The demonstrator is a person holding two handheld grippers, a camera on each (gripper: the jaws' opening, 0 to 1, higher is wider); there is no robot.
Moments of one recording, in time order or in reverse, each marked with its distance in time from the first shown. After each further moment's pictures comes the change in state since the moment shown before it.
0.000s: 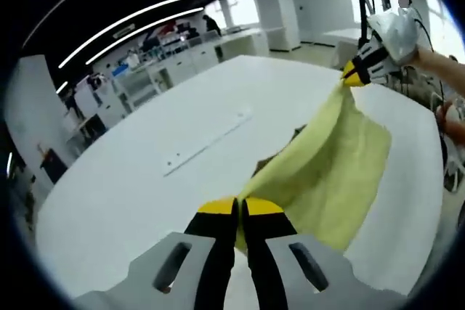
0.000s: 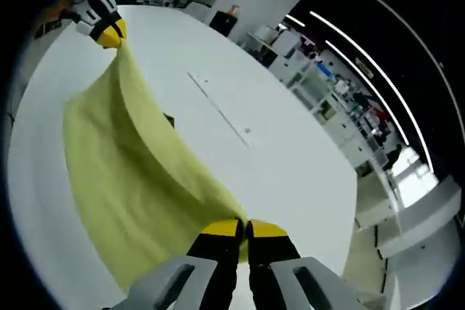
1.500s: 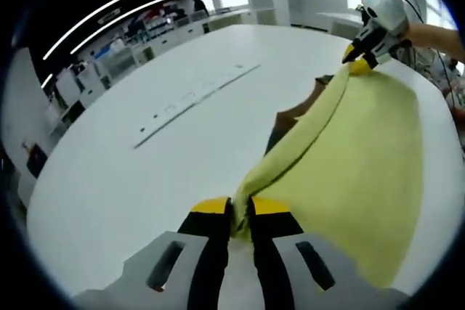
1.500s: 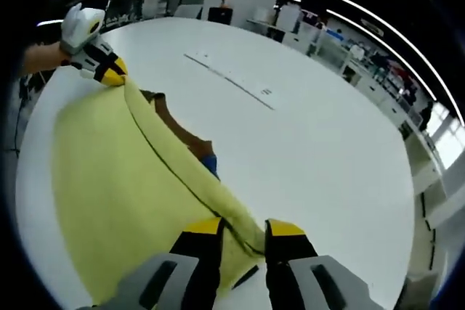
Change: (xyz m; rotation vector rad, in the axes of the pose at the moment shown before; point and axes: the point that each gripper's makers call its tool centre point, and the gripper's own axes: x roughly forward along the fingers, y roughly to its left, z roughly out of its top) left arm 0.078 0.018 -0.067 0.032 0.080 -0.101; right arm 0.068 0.027 -0.037 0.174 0.011 0.234
